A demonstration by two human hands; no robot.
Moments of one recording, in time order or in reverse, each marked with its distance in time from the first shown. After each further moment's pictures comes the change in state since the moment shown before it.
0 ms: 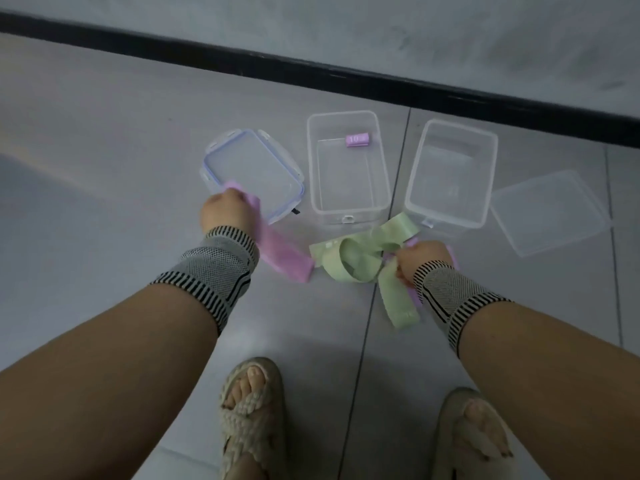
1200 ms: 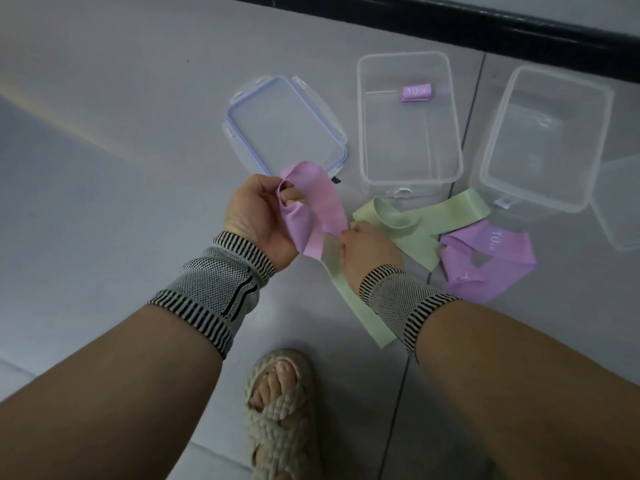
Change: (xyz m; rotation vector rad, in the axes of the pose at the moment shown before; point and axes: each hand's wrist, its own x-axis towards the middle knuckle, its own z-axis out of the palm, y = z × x) left_hand 0.032 -0.051 -0.014 -0.887 -0.801 -0.578; right_hand 0.003 -0.023 0.148 -0.733 -0.077 -0.684
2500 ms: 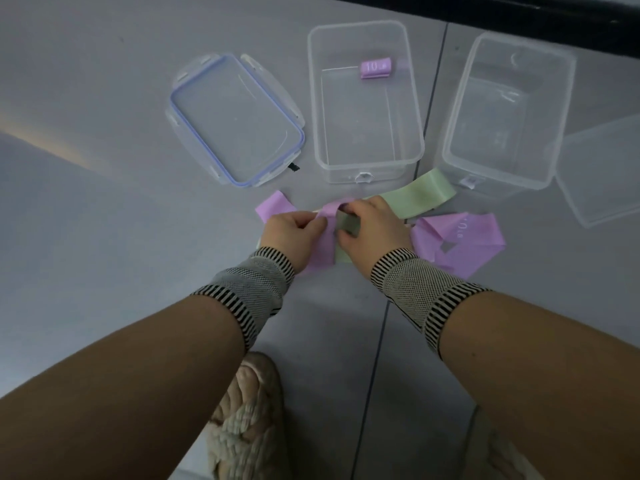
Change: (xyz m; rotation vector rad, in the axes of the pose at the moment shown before) left_hand 0.051 -0.091 -0.015 1.434 0.282 0.324; right_hand -0.006 0.059 -0.020 0.295 0.135 0.129
